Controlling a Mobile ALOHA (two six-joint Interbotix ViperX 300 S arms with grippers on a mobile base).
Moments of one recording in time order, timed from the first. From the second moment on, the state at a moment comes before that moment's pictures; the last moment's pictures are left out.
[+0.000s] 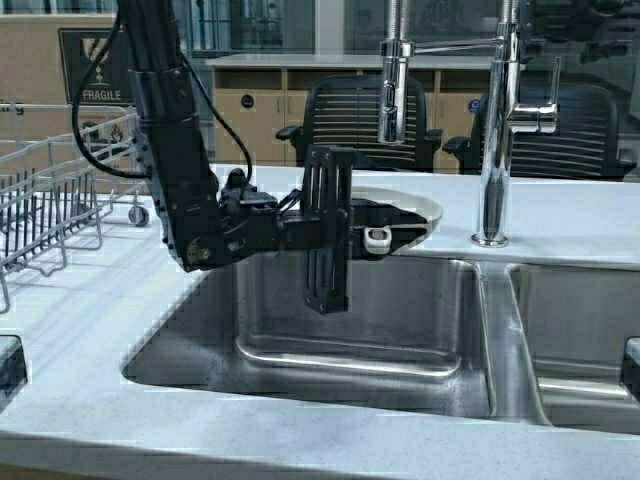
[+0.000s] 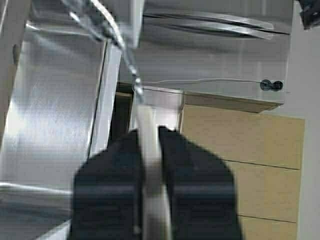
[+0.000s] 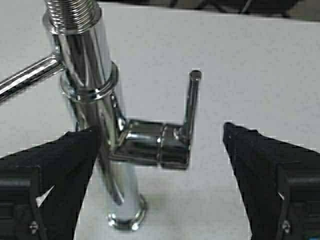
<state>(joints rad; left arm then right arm) -0.79 0.62 0.80 0.27 -1.40 -1.66 -0.03 0.14 0.42 0.00 -0.14 0.03</state>
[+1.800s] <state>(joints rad) -0.79 0.63 0.79 0.27 -1.41 -1.66 -0.25 0.27 0.23 0.05 0.09 0.03</state>
